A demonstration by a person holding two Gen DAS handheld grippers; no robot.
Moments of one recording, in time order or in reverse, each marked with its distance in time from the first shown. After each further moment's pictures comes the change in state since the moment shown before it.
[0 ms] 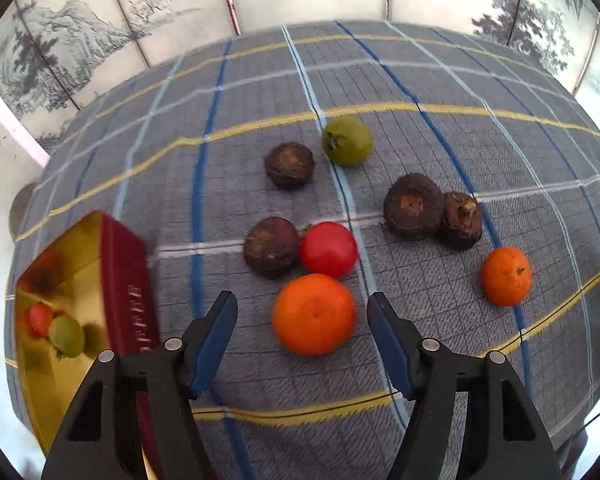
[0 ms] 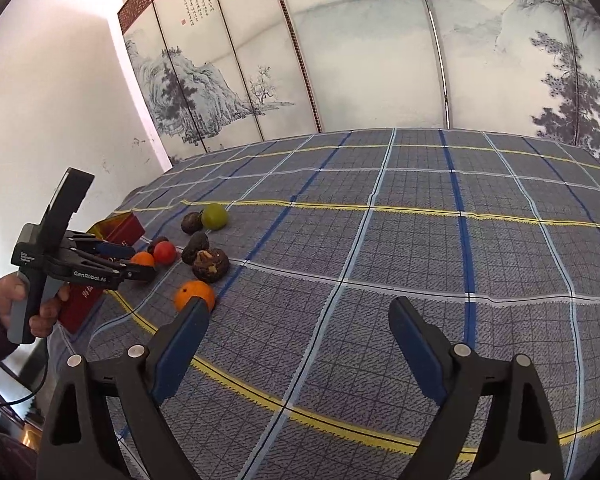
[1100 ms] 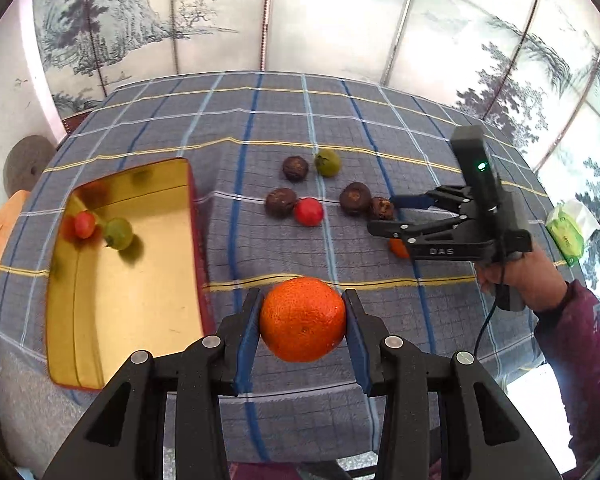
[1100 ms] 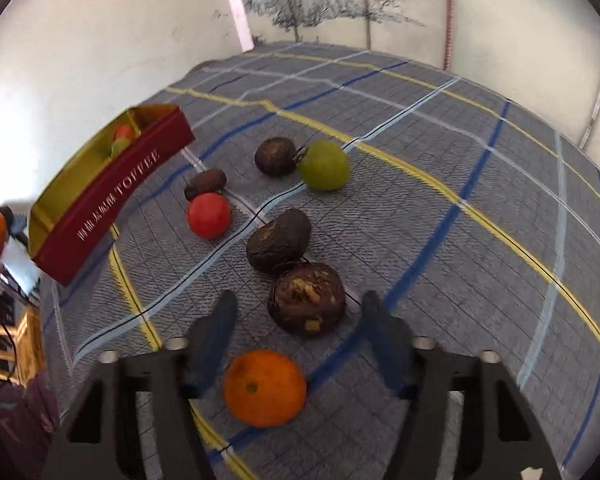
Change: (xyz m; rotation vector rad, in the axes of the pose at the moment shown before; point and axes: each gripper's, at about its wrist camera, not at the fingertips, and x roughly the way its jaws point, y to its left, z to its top) left arm -0.141 0.029 -0.083 -0.208 -0.151 -0.141; right arm 0.153 0.096 0.045 -0.368 0.406 0.181
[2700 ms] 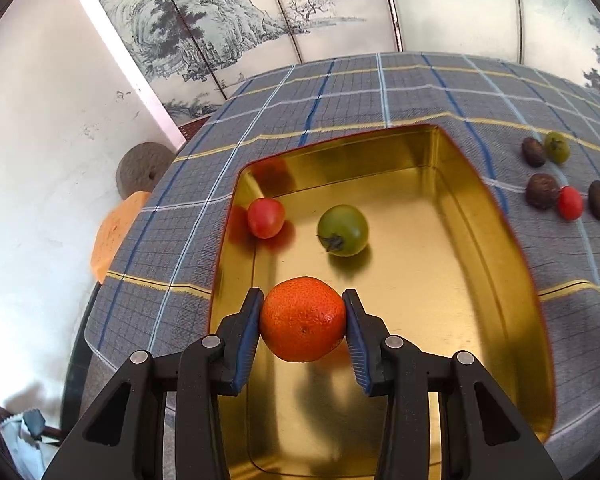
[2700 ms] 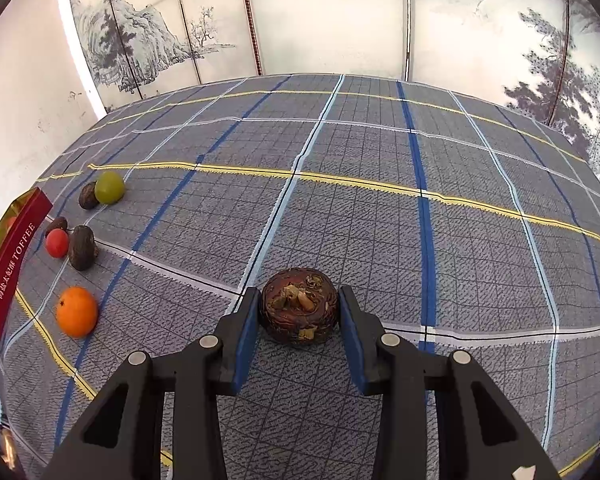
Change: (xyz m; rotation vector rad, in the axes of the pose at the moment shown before) left arm 0.065 0.152 -0.006 0.009 -0.016 0.505; right arm -0.084 -0.101 -0.103 0.428 -0.142 -0.358
